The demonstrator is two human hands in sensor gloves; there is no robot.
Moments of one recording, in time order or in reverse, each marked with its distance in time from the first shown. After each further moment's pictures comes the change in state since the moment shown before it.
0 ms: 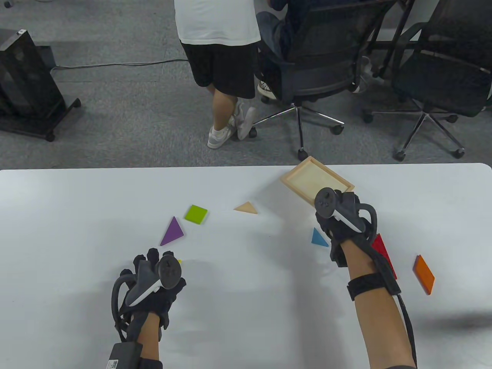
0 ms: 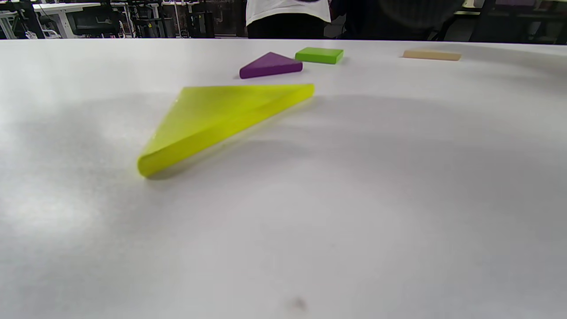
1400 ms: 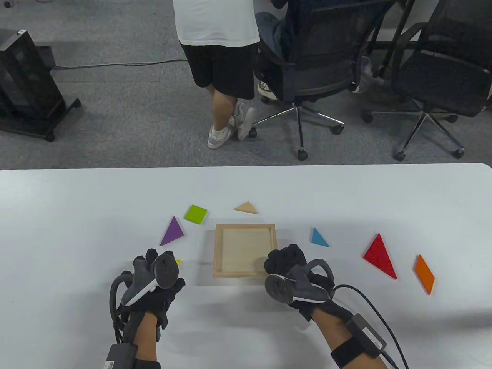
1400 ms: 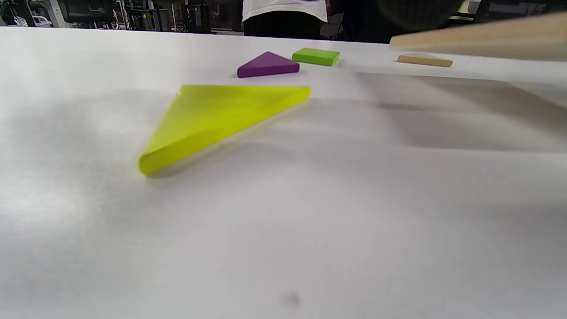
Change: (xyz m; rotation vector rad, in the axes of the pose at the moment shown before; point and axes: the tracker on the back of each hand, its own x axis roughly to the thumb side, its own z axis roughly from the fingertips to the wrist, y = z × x) left_hand -0.008 -0.002 -0.003 -0.023 -0.015 0.039; right_hand 0.105 0.066 0.120 -0.014 -0.551 0.127
